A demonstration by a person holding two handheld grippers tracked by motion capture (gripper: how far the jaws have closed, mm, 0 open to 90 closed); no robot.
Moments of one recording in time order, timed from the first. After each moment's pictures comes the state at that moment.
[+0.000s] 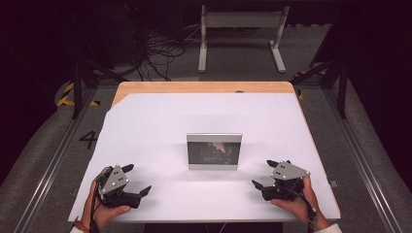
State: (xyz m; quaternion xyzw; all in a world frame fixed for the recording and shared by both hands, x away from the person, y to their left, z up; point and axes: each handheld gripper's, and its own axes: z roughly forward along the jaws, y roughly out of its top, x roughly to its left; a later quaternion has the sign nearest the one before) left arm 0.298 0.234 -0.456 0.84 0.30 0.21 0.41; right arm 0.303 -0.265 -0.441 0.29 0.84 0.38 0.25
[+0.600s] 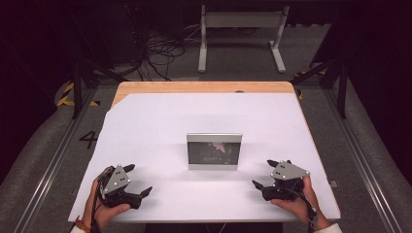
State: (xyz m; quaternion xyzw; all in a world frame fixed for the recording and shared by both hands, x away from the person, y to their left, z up) left arm 0.300 0.231 -0.457 0.84 0.29 0.21 0.41; right arm 0.304 -0.266 -0.441 0.29 0.84 0.37 0.26
